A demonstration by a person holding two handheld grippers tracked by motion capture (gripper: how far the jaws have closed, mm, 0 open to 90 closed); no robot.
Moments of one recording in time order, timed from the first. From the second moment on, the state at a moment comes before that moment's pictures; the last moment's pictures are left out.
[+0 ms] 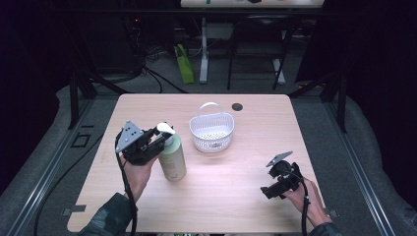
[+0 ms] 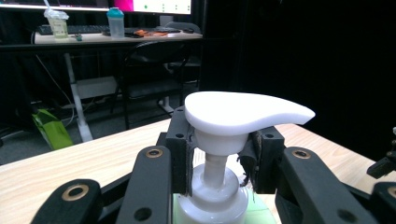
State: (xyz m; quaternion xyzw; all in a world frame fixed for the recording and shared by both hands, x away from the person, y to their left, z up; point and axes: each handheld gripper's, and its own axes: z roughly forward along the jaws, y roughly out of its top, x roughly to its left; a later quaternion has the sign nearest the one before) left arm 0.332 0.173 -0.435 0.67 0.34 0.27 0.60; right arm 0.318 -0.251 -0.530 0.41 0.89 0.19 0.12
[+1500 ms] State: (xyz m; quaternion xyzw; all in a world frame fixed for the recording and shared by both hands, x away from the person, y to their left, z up) left arm 0.323 0.165 -0.390 0.69 0.30 0.28 0.60; right arm 0.315 -0.246 -0.532 0.40 0.89 0.18 0.12
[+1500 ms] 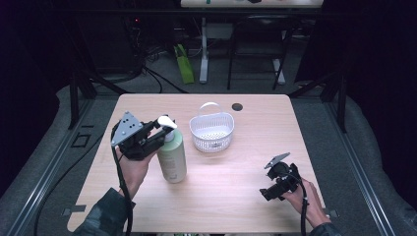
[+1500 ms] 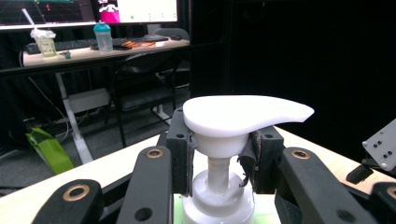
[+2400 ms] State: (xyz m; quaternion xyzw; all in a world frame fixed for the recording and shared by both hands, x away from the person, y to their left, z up) left arm 0.338 0.149 -0.343 0.68 0.28 0.30 0.61; right arm 0.316 -0.248 -0.532 0.40 0.89 0.17 0.12
